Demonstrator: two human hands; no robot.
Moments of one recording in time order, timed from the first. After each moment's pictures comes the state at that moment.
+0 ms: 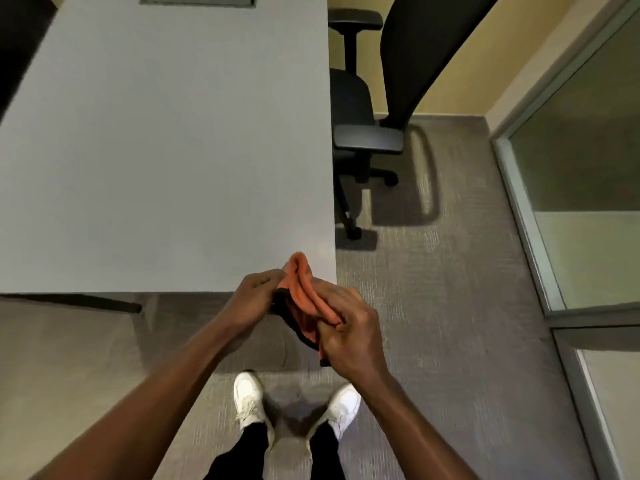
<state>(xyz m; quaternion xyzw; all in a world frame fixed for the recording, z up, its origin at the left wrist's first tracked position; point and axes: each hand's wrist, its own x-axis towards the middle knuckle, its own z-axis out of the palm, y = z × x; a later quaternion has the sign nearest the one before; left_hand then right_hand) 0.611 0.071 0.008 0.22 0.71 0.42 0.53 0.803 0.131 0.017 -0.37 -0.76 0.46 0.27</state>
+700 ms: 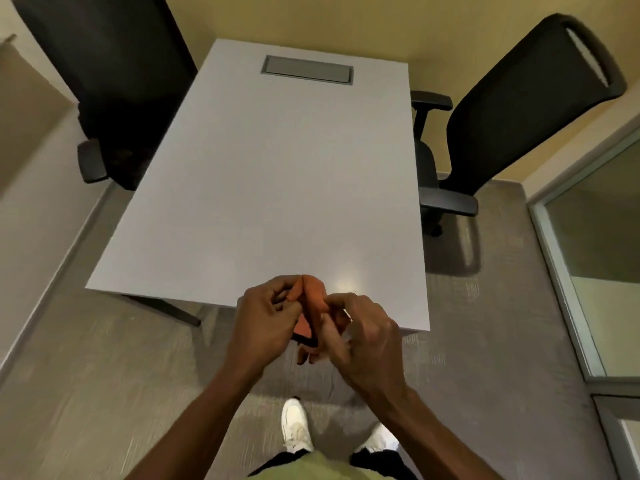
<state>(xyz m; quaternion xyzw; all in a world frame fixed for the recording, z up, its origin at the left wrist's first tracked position) 0.454 -0.086 0.147 0.26 0.79 0.47 0.30 0.604 0.005 0.128 -0.32 -0.86 0.28 0.29</state>
